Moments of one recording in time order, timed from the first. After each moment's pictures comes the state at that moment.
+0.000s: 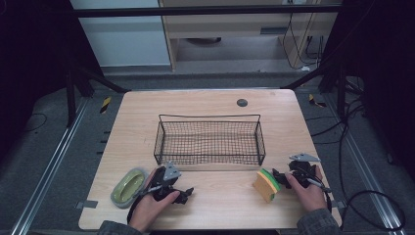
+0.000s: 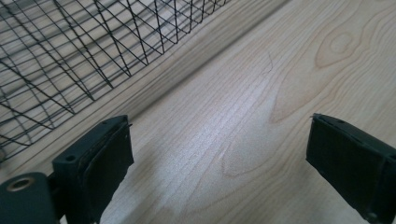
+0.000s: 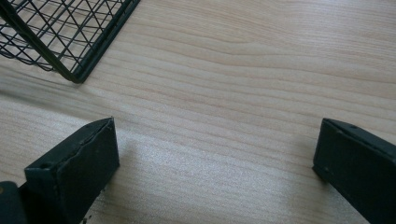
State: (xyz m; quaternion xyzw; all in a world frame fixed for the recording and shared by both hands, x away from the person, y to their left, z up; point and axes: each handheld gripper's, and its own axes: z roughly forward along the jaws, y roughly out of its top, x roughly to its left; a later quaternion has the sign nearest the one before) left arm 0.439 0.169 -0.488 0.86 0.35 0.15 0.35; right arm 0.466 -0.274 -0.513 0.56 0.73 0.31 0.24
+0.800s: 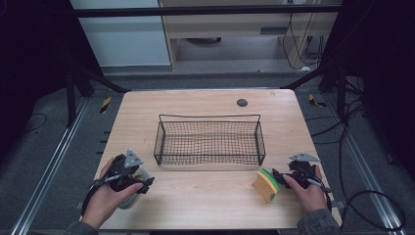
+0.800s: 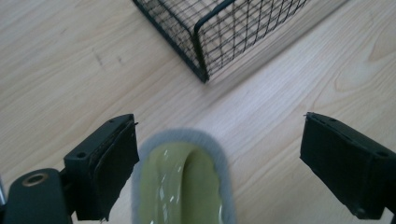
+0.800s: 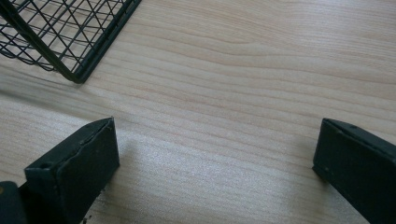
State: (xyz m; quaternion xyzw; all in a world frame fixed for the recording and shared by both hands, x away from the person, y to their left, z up) left arm 0.432 0.264 -0.416 0.86 0.38 0.21 0.25; right arm 0.466 -0.274 -0.513 0.56 0.73 0.31 0.24
